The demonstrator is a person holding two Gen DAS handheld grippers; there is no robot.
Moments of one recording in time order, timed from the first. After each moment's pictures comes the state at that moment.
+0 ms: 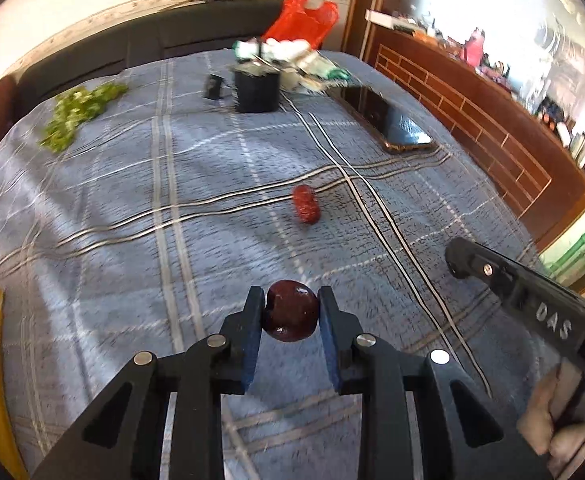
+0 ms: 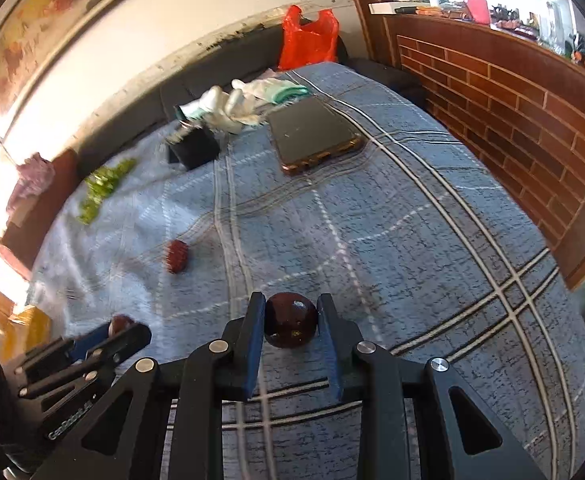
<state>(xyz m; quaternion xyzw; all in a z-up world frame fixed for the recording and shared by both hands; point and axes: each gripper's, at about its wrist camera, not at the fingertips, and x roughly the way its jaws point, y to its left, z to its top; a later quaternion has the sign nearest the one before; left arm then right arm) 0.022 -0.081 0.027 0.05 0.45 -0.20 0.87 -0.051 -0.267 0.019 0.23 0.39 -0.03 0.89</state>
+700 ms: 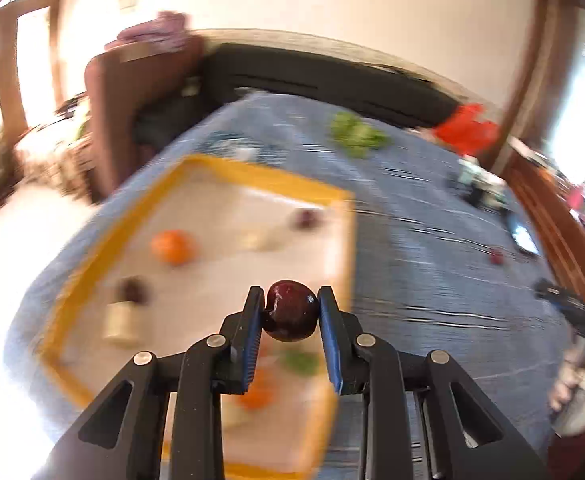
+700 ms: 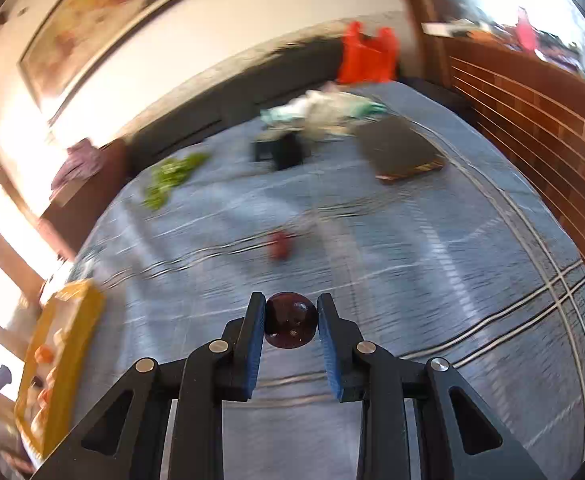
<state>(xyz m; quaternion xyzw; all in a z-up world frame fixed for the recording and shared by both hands) -0.124 0.229 0.098 -0.09 0.38 0.05 0.92 -0.072 -0.182 0.060 0.18 0.37 0.06 0.91</state>
